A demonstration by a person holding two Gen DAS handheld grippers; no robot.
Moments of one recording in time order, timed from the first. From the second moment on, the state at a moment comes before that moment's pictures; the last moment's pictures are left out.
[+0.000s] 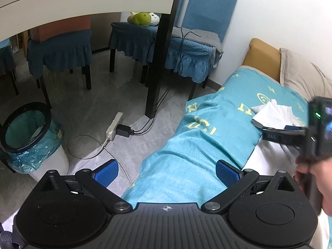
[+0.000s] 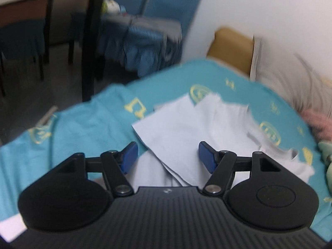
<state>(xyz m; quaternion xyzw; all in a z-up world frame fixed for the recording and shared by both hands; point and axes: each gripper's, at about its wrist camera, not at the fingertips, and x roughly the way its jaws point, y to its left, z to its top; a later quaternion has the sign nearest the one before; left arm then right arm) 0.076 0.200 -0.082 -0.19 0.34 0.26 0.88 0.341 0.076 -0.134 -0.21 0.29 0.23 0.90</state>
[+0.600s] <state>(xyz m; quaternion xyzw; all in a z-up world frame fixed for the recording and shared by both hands) 0.085 0.182 -0.093 -0.16 0.35 0.24 0.89 0.386 -0.053 -0.099 0.12 0.24 0.07 0.96</state>
